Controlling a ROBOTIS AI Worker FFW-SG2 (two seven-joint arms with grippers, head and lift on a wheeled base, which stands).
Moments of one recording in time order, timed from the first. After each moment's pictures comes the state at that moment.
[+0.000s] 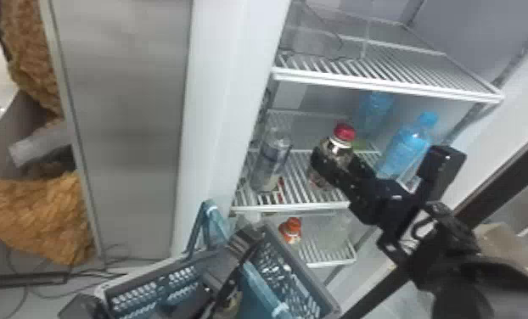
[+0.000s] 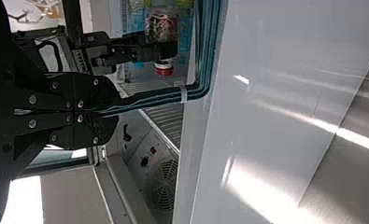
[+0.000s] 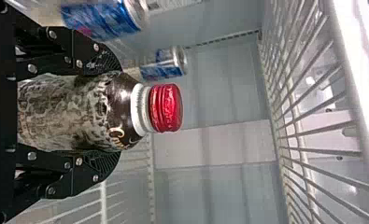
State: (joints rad) left arm 0.45 0.10 -0.41 -1.93 1.57 0.49 -0.51; right arm 0.31 -0.11 -0.39 -2.34 -0.31 0.72 0.37
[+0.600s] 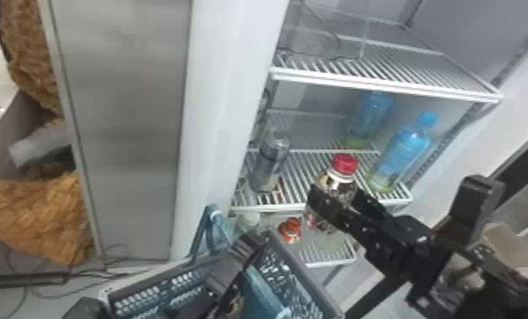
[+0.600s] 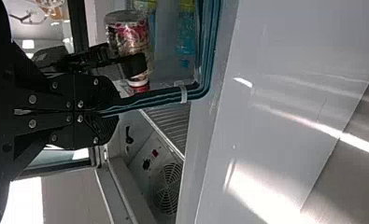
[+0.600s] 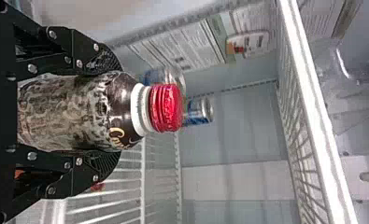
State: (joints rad) left arm 0.46 0.10 -0.42 -1.93 1.57 0.49 -0.50; right arm 0.55 -0.09 -0.46 -2.63 -0.40 0.86 0.45
